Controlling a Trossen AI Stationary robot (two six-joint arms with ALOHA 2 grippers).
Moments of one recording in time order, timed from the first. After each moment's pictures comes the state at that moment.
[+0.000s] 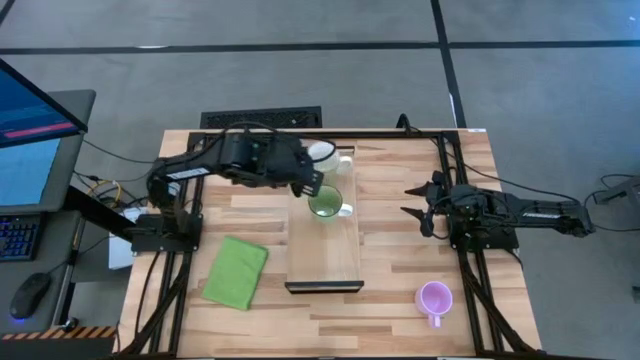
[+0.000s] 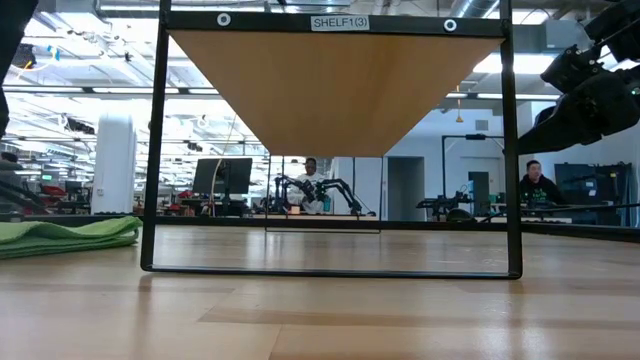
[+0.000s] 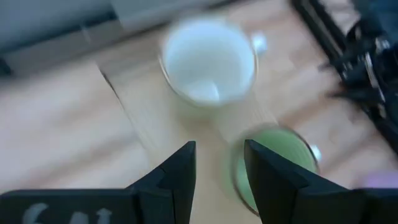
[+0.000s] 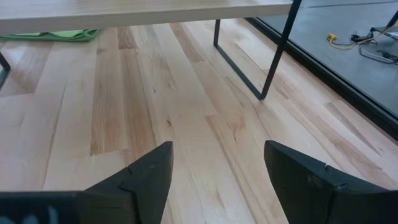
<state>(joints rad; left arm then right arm) -0.05 1.86 2.35 -1.57 -0.49 -1.06 -0.08 0.17 0.16 -0.43 0.21 0.00</state>
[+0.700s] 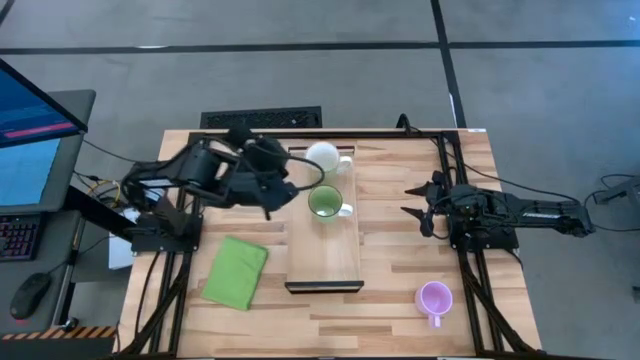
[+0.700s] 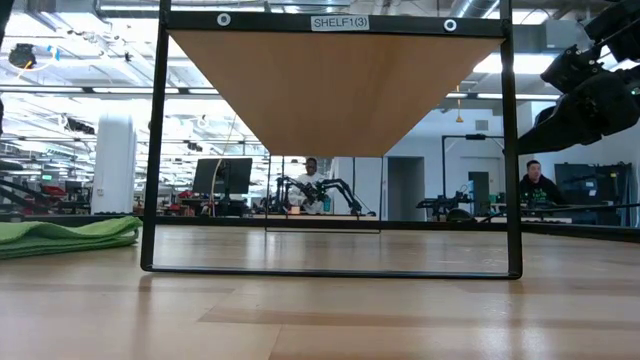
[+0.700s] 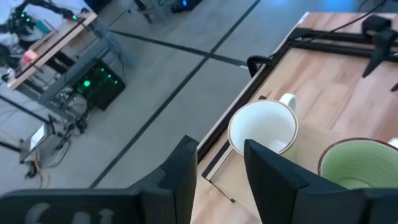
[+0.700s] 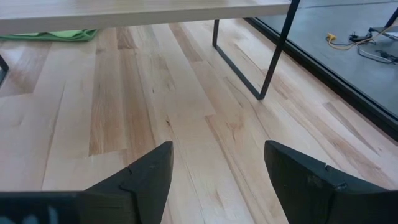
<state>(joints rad) -0.22 1.76 2.34 -1.57 -0.98 -0.48 -0.08 0.17 0.16 -0.43 0.21 0.00</state>
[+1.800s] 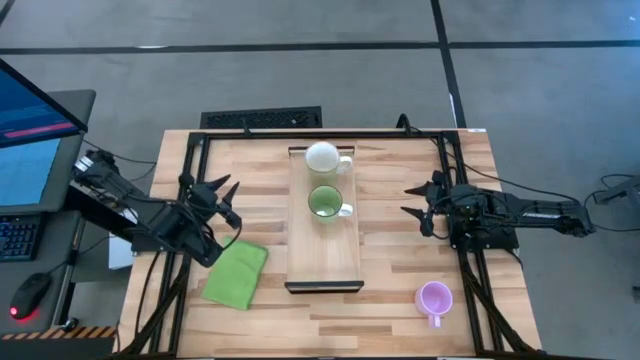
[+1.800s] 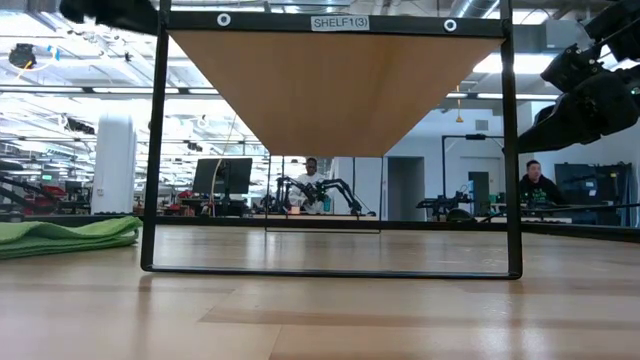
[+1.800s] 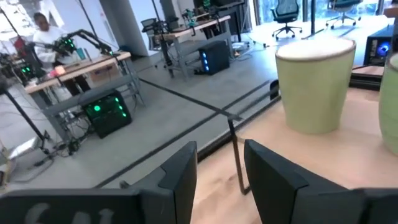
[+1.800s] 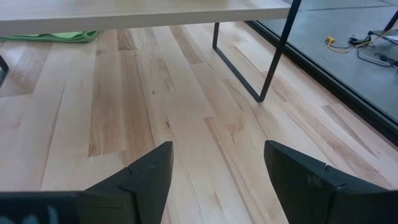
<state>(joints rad) -0.58 1.03 0.89 -1.28 -1.42 -1.25 -0.08 0.17 0.16 -0.42 0.21 -0.01</state>
